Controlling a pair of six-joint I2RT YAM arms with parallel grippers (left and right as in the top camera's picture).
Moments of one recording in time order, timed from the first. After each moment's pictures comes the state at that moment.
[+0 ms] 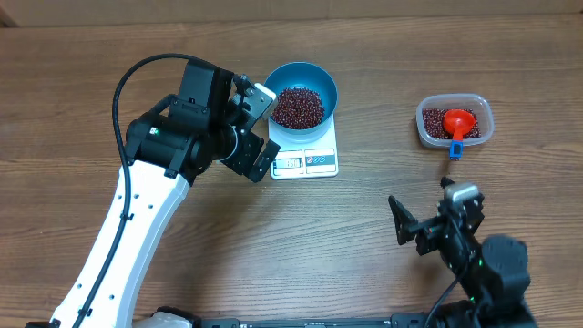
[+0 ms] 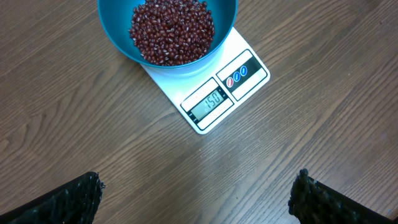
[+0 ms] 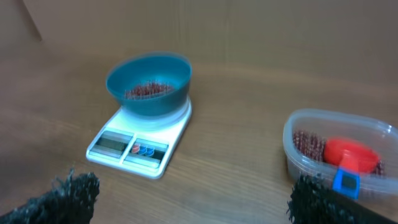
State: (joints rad) left arm -0.33 1.45 1.48 -1.09 0.19 0.25; right arm 0.17 0.23 0.35 -0.37 -0.19 -0.01
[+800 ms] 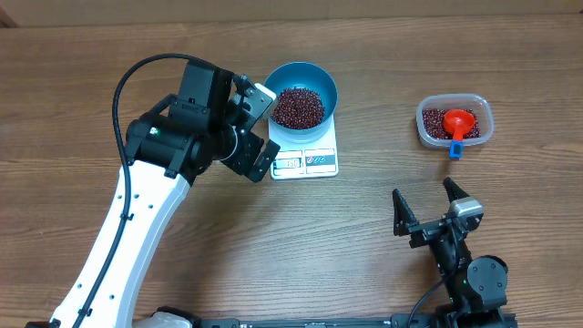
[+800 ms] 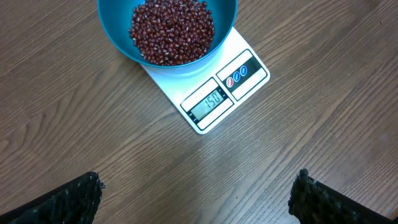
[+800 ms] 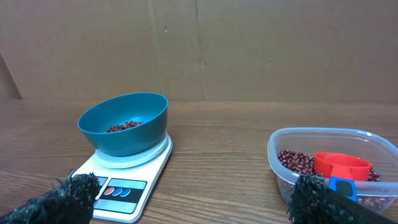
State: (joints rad) left arm -0.33 1.45 1.48 -1.09 0.19 0.25; right arm 0.17 0.01 0.02 -0.03 -0.08 0.10
